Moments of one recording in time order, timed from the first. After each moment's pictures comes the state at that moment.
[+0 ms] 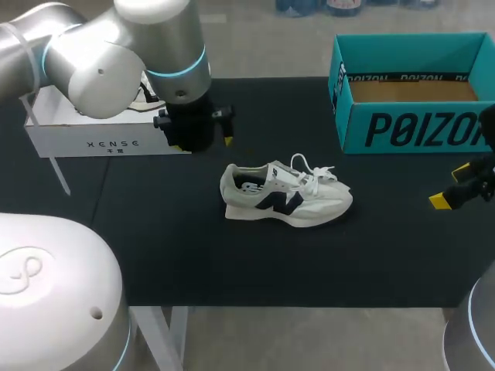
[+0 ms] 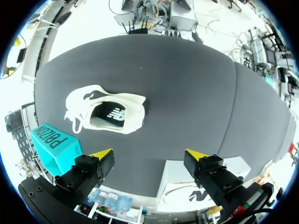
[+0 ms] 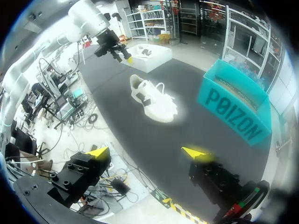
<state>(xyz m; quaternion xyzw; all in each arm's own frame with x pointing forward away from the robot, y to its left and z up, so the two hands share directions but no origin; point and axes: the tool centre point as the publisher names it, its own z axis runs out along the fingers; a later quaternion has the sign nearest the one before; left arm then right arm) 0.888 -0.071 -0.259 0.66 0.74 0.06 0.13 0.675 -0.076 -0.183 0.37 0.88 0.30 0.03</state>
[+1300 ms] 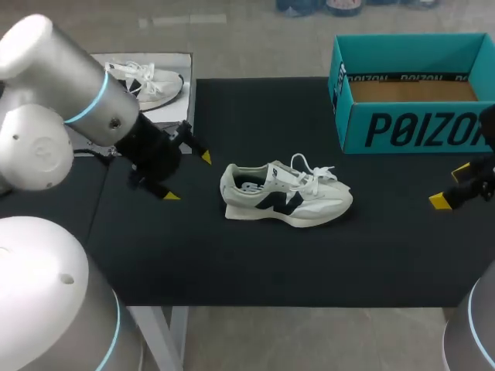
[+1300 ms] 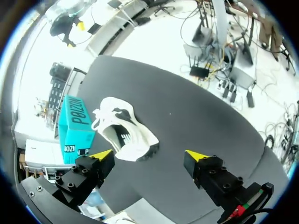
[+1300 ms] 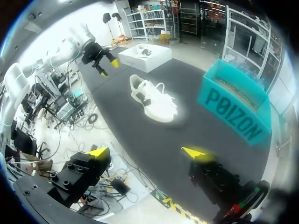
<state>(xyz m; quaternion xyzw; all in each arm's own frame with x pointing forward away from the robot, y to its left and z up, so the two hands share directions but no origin) 0.804 -0.046 -0.283 0.43 0.86 -0.22 0.19 0.675 -0.076 -0.183 0.37 0.88 0.30 0.03</state>
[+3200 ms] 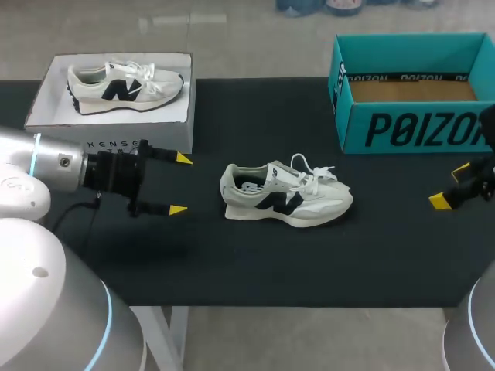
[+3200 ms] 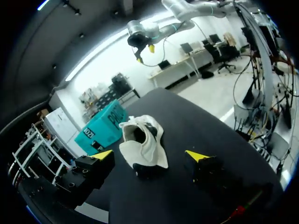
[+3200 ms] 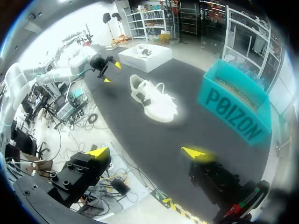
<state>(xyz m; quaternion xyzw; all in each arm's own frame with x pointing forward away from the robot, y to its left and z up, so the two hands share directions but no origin) 0.817 -0.039 -0.325 0.19 0.81 -0.53 0.18 0.675 -0.076 -0.183 0.37 0.88 0.30 0.03</state>
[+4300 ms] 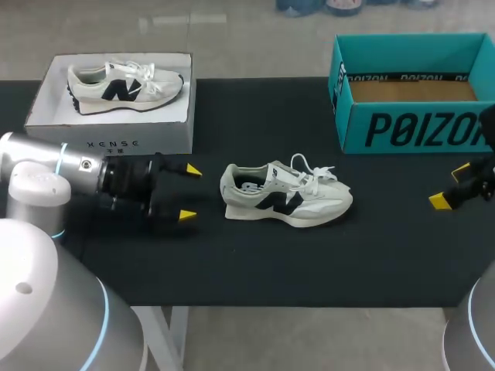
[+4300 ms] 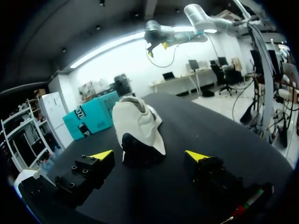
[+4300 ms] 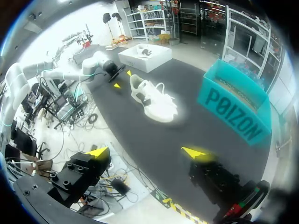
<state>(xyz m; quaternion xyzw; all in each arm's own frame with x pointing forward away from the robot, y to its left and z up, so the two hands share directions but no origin) 0.846 -0.049 -0.396 0.13 0.80 -0.57 0.10 0.675 -0.076 -0.183 0.37 0.88 0.30 0.03</state>
